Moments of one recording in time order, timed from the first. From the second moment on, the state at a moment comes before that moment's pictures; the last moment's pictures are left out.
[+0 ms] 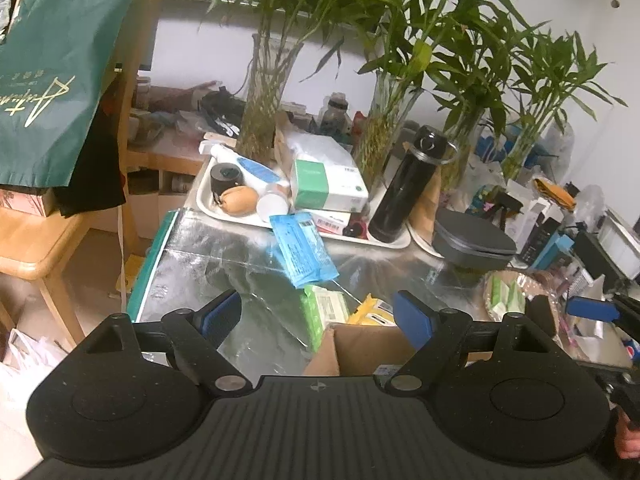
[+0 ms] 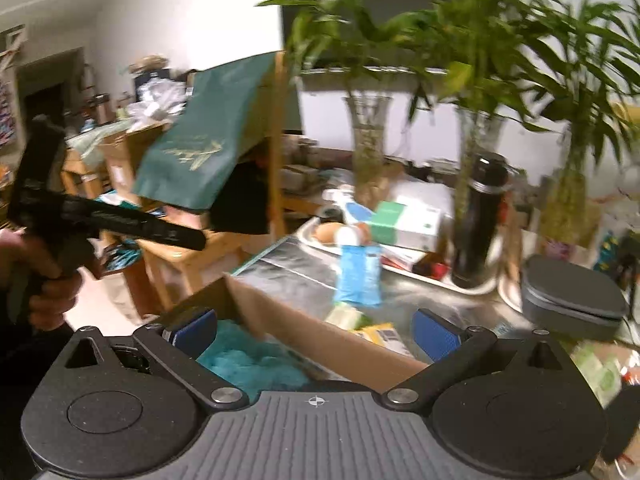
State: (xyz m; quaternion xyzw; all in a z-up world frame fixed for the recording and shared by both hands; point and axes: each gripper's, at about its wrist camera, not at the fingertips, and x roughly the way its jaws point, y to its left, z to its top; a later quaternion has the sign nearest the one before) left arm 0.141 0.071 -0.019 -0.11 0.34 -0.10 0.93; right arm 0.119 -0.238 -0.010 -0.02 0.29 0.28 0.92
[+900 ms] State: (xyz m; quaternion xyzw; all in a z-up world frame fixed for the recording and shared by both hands) left arm 0.162 0.020 -0.024 -0.08 0.34 -0.13 0.93; right arm 0.168 -0.340 -0.068 0.11 0.40 0.06 0.91
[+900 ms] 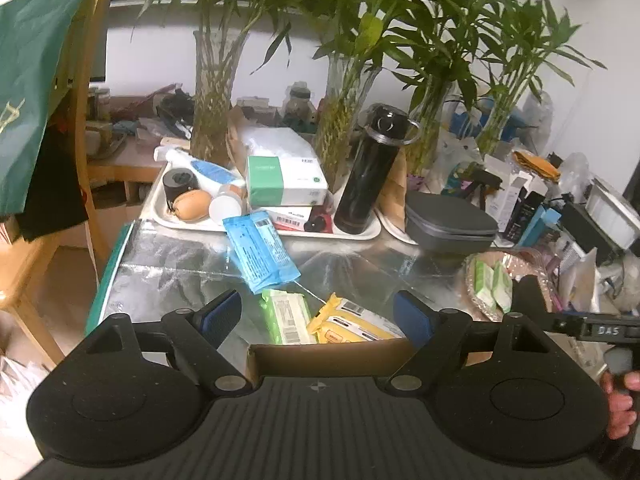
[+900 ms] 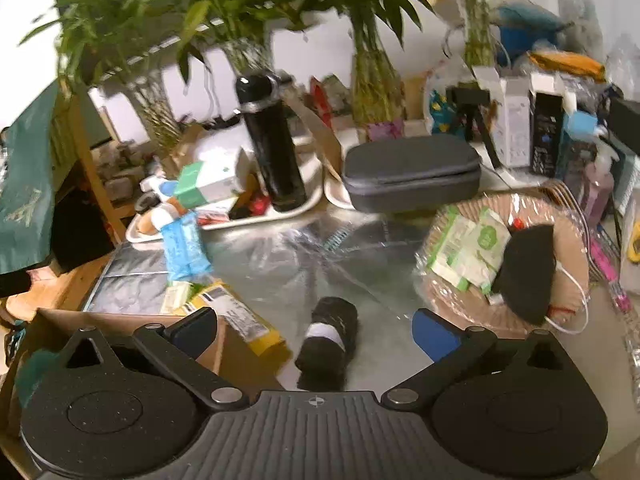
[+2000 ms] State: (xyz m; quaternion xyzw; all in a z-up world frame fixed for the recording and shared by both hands) left arm 0.249 0.039 -0.051 -0.02 0.36 -0.10 0.93; right arm 0.296 -0.338 -0.155 0.15 0.56 0.05 0.81
